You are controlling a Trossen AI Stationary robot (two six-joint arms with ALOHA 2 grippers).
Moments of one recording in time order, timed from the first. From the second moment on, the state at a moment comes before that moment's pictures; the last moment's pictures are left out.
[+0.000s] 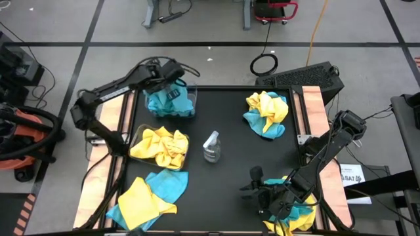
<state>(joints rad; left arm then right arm) 0.53 1.53 1.53 -1.08 -0.60 0.15 0.81 1.52 1.03 -0.32 0.62 0.17</state>
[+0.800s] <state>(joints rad) -0.26 1.34 1.53 -1.11 -0.27 -0.26 0.72 1.54 1.03 0.02 0.57 -0.04</state>
